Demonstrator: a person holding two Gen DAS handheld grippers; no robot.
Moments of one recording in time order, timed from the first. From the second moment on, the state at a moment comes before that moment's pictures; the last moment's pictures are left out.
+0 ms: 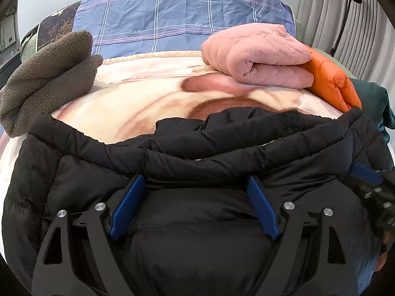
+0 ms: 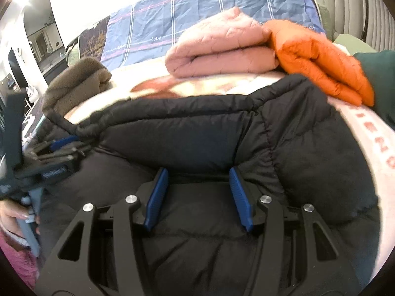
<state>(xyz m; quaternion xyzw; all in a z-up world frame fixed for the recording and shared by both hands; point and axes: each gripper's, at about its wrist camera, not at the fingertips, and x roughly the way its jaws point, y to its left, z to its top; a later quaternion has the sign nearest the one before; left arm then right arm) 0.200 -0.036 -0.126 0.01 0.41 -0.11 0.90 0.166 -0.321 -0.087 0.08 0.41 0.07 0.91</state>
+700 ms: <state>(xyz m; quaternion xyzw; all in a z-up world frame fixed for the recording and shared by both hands) 0.182 0.003 -0.086 -0.05 0.38 -0.14 0.91 0.153 -0.388 -0.079 0.09 0.38 -0.04 0.92</state>
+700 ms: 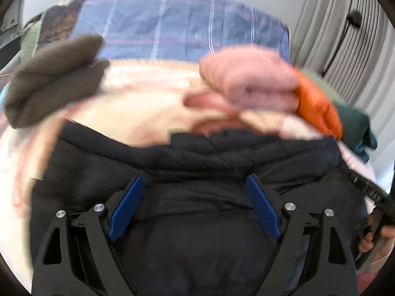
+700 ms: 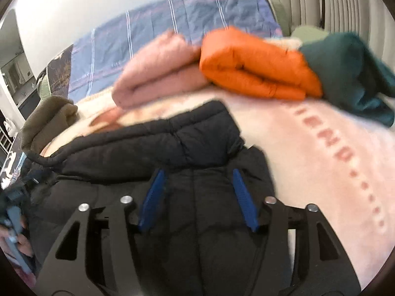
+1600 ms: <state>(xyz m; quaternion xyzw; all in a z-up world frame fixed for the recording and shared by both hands) 0.201 0.056 -0.124 -0.08 0.41 -0.07 0.91 0.244 -0.239 -0.104 0.05 0.47 0.06 0.88</state>
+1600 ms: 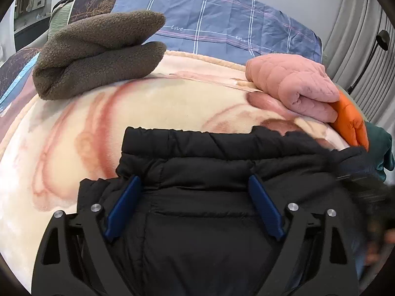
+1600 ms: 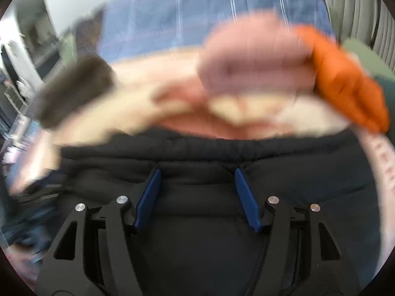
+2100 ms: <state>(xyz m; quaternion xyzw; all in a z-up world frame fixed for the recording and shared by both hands) 0.199 0.052 -0.129 -0.07 0.40 -0.07 0.91 0.152 -0.239 -0.057 0.08 0.41 0.09 0.90</state>
